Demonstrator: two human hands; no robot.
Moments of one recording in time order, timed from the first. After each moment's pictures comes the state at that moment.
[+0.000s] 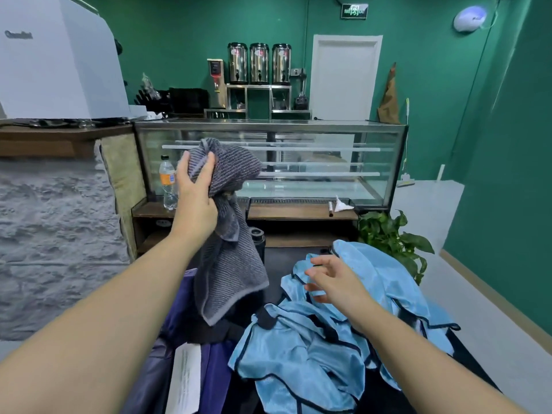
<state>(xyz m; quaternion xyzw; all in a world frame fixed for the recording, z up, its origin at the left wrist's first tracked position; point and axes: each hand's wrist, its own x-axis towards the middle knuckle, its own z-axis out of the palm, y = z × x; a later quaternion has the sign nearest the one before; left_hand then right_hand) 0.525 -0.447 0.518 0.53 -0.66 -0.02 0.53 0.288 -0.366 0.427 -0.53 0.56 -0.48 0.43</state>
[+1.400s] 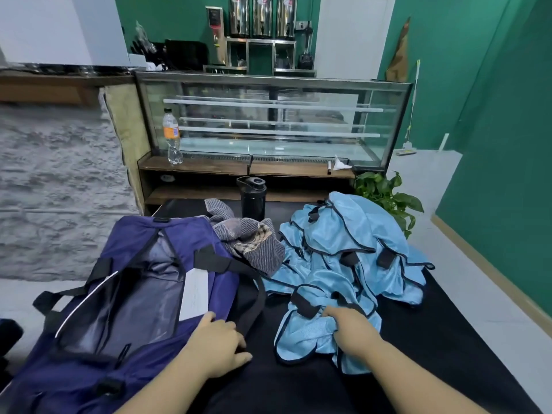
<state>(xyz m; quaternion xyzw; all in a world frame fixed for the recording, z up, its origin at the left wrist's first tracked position) 0.532 -0.263 0.281 0.52 -0.84 -0.03 -0.16 0.253 -0.258 0.286 -0.70 0.68 -0.07 0.23</state>
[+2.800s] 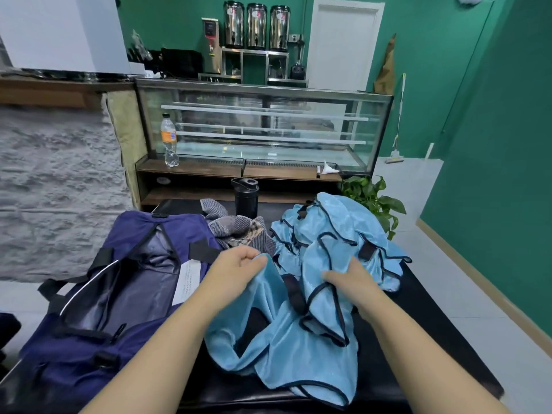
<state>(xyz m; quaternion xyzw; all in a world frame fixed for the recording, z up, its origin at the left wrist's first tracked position) 0.491 -0.230 0.396 0.49 -0.65 -0.40 0.43 0.269 -0.203 0.402 -0.51 0.68 -0.37 0.38</state>
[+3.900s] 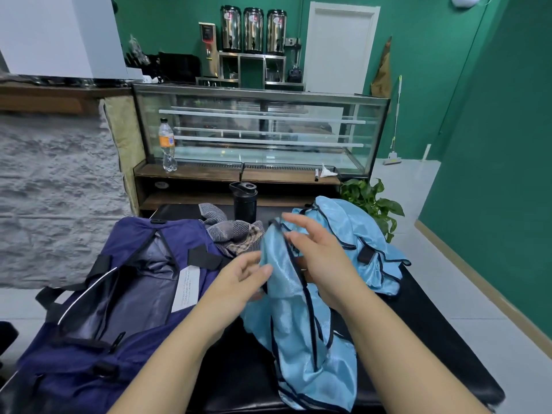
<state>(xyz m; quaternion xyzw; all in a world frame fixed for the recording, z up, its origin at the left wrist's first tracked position) 0.488 -0.196 0.410 0.41 -0.59 -0.54 0.44 0.334 -0.189 0.464 -0.55 0.50 -0.51 0.43</state>
